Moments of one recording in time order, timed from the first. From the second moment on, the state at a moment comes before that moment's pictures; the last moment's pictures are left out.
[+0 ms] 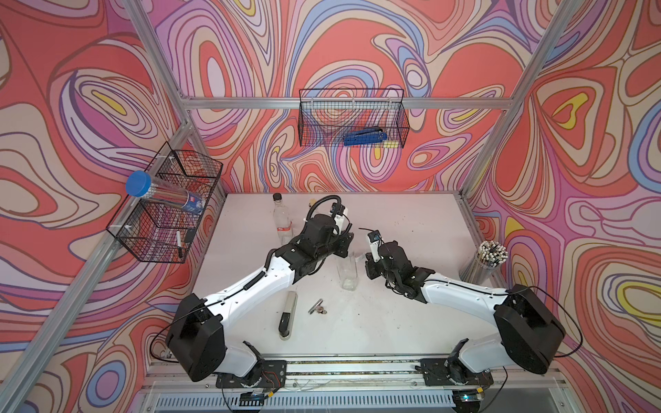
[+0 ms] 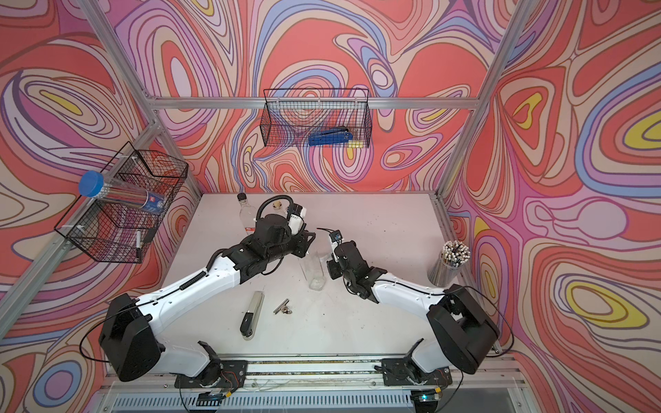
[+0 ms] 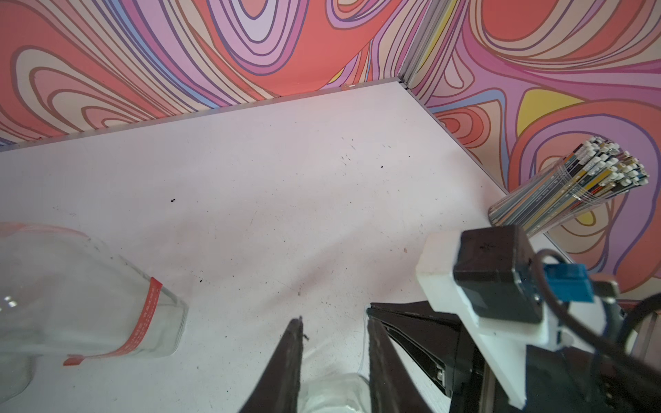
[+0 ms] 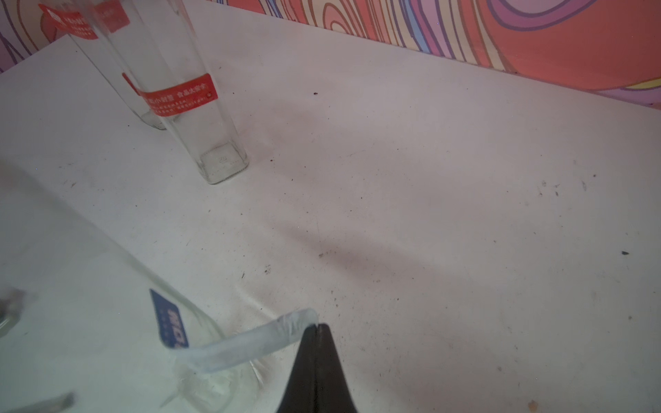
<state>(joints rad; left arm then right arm) -0.69 1.43 1.12 -0.17 0.01 -0.29 0.69 1.46 0.76 0.10 0.19 0.14</state>
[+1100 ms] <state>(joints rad) -0.69 1.42 1.10 -0.16 0.02 -0.28 0.68 1.46 0.75 0.10 0.19 0.14</state>
